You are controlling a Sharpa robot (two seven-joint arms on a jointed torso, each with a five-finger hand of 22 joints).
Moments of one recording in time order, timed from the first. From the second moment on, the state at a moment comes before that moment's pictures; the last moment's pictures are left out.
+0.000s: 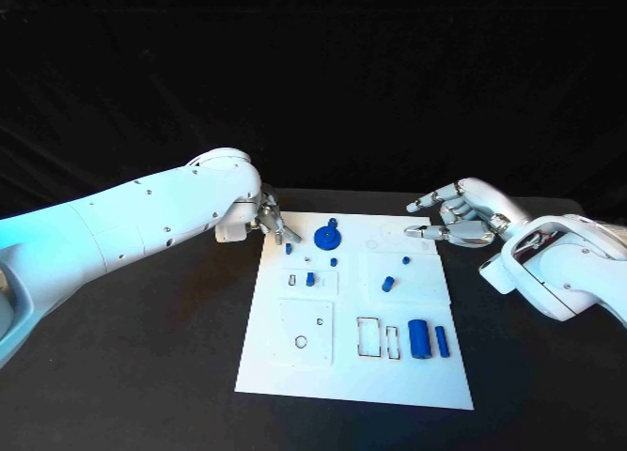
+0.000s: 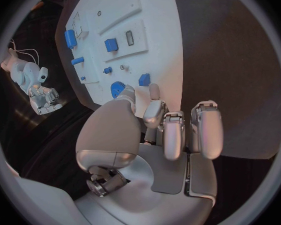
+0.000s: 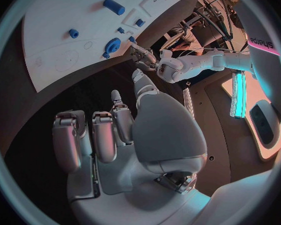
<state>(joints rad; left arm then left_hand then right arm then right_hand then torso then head) 1.39 -0.50 -0.03 1.08 -1.08 0.35 -0.64 1.13 -0.05 0.01 0.29 0.06 0.97 0.04 0.55 0.59 1.37 -0.03 1.18 1.16 1.46 -0.08 1.57 1.31 0.04 1.46 0.03 1.44 1.31 1.23 -1.03 -0.01 1.67 -1.07 -0.45 0.05 1.34 -0.10 0.02 0.13 0.23 1.01 0.14 0.06 0.08 1.46 0.05 1.27 1.31 1.47 -0.02 1.51 1.31 0.01 1.47 0.08 1.53 1.31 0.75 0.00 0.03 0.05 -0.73</state>
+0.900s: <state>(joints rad) 1.38 -0.48 -0.03 1.06 -1.07 0.37 -0.64 1.18 -0.03 0.01 0.28 0.06 0.97 0.04 0.55 0.58 1.37 -0.03 1.19 1.16 1.46 -0.08 1.57 1.31 0.04 1.46 0.03 1.44 1.31 1.23 -1.02 -0.01 1.67 -1.07 -0.45 0.06 1.34 -0.10 0.02 0.13 0.23 1.01 0.14 0.06 0.08 1.46 0.05 1.27 1.31 1.47 -0.02 1.51 1.31 0.01 1.47 0.08 1.53 1.31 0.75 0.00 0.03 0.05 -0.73</state>
